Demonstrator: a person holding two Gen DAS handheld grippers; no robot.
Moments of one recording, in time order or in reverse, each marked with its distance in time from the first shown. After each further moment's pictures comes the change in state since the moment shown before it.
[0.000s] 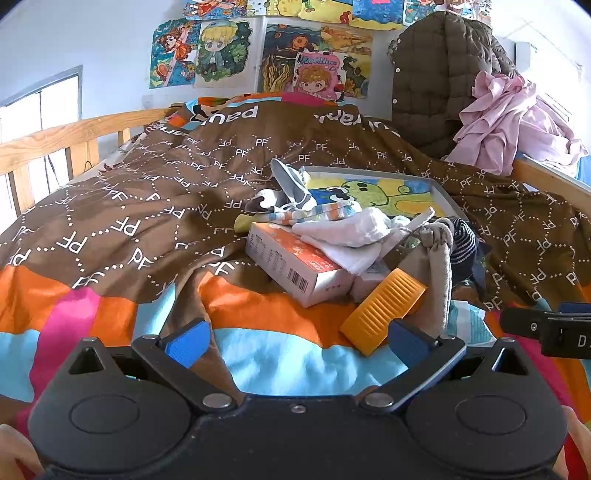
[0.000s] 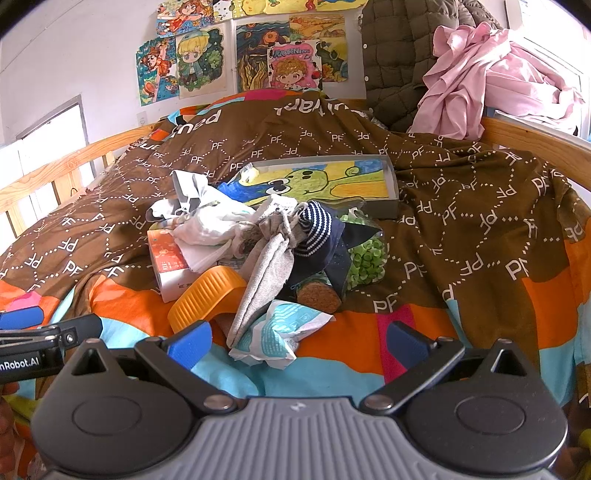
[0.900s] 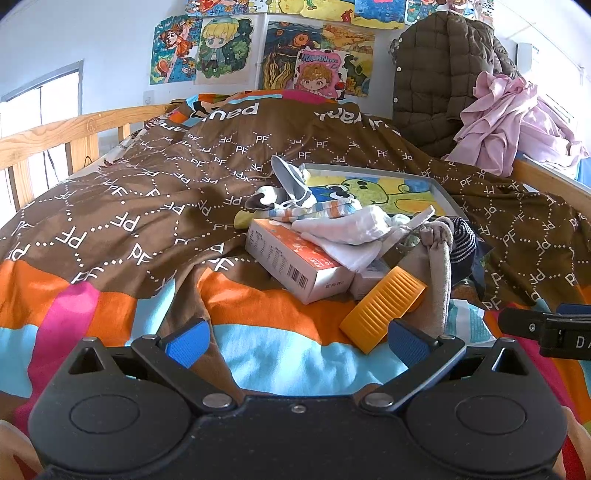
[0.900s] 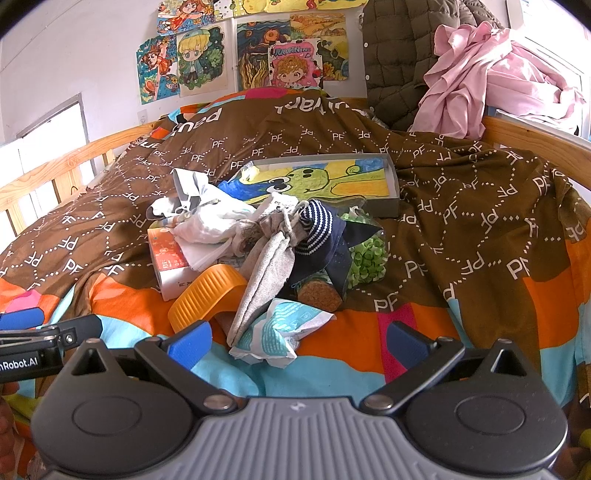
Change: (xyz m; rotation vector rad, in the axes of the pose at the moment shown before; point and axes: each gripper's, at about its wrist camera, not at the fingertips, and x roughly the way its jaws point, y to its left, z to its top) left arm 0.001 0.002 -0.001 -0.008 0.007 -0.006; right arm 0.001 0.001 0.000 0.000 0.001 0.000
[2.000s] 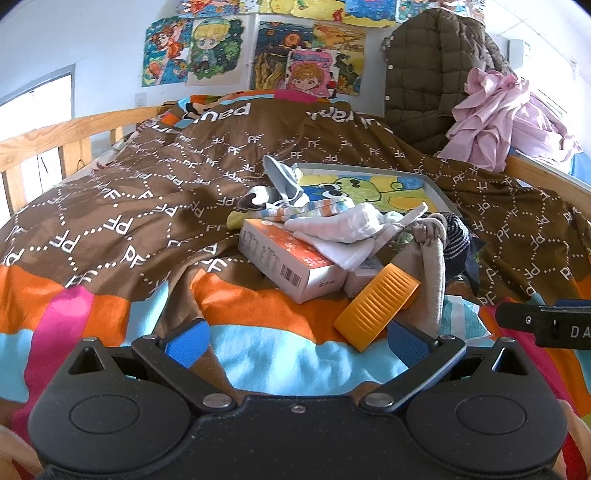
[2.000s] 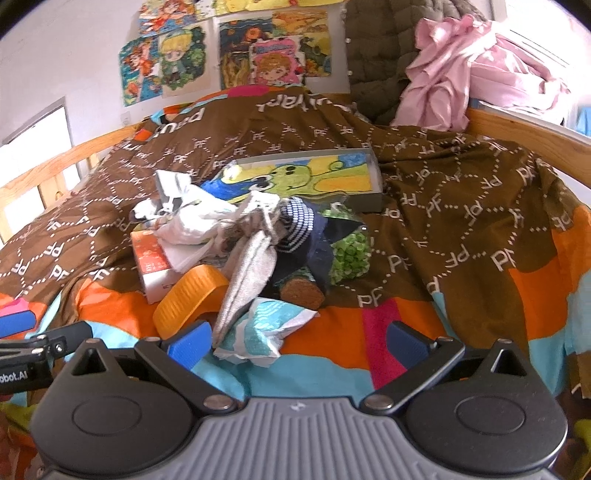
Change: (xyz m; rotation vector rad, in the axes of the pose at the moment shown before) left arm 0.002 -0.003 -0.001 0.027 -0.001 -0.022; right arm 0.004 -0.012 0.000 0.062 0.013 -0.054
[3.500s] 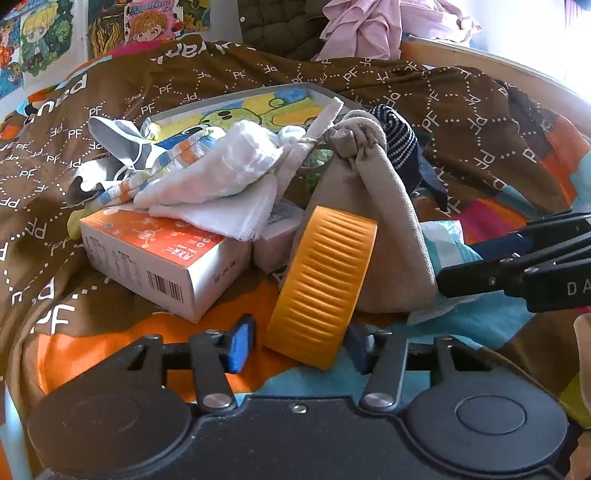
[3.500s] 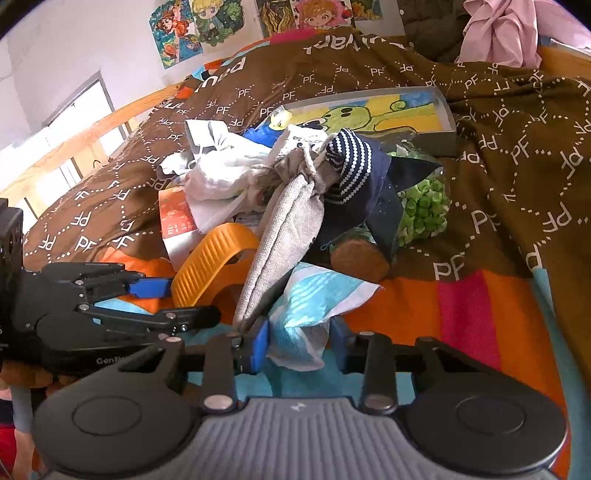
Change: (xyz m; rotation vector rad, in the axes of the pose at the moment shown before) left arm 0.126 -0.025 0.012 0.350 0.221 -0.338; right arm 0.071 0.001 0.002 -0.026 0.184 0.243
